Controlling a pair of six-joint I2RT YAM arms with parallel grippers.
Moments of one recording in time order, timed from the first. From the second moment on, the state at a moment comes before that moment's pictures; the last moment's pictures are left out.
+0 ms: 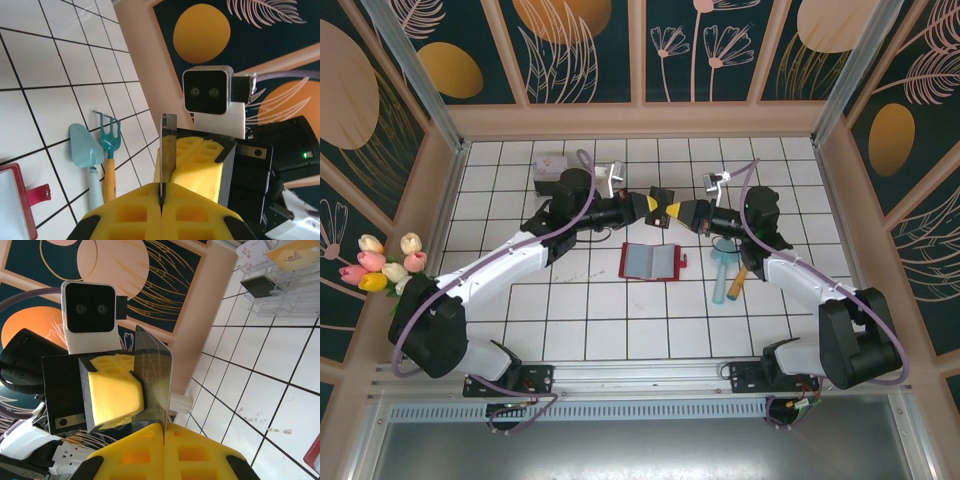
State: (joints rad) left arm -0.62 1.45 1.02 0.15 0.58 -0.97; right arm 0.34 1.31 0.67 0.60 -0.97 1.09
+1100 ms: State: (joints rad) left arm -0.36 1.67 1.49 -0.58 0.23 0.28; right arm 0.34 1.17 0.79 -0.12 -0.46 0.83
